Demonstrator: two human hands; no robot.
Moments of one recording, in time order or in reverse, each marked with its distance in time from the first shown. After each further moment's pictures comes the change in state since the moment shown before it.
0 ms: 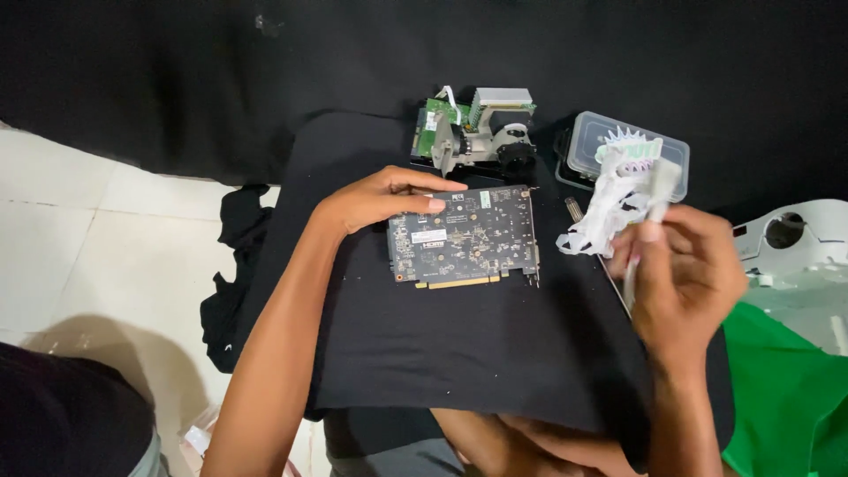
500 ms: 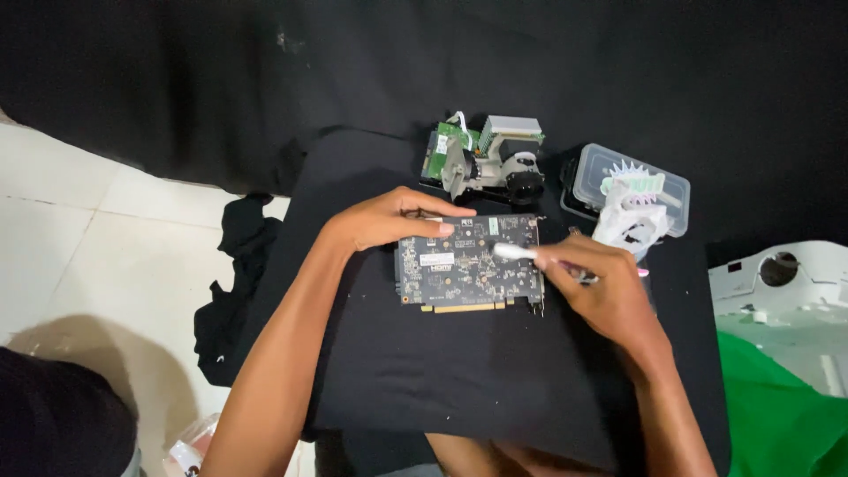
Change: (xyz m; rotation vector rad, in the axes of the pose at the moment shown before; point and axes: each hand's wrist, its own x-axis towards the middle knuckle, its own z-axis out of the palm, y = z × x) left_hand -0.004 0.014 0.006 0.003 0.015 -0.009; right_hand 0.028 0.011 0.043 -0.321 -0.389 -0.150
